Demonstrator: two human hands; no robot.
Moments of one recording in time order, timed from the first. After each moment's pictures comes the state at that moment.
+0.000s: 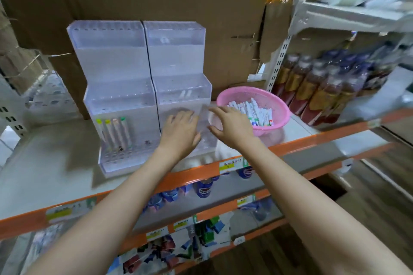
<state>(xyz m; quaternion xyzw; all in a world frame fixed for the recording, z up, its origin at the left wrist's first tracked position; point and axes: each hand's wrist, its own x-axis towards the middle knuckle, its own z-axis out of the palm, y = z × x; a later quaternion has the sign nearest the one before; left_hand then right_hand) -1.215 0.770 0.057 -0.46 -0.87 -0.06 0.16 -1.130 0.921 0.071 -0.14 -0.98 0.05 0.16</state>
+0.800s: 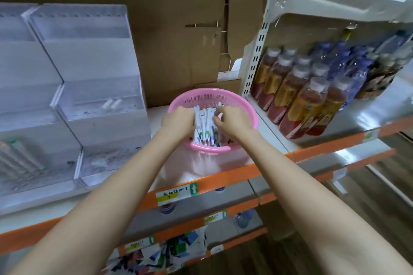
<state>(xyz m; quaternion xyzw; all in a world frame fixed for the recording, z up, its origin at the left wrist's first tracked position) -1.228 0.971 0.056 -0.38 -0.92 -0.06 -0.01 -1.142 1.111 0.051 -0.22 -0.96 0.15 0.07</state>
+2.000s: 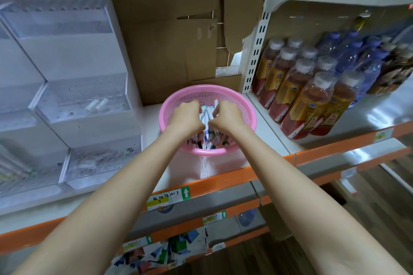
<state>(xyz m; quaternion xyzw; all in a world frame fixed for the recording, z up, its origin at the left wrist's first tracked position) -1.217 1.009 0.060 -0.32 -0.93 -0.19 -0.08 -1.160 1.121 0.045 -0.28 -0.92 0.27 0.06</state>
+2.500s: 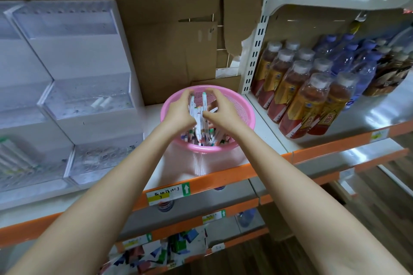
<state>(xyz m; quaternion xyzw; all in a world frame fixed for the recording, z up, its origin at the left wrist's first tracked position) -1.216 0.986 0.070 -0.29 -0.88 -0.37 -0.11 -1.145 1.107 0.059 -0.16 -0.87 0.44 0.15</state>
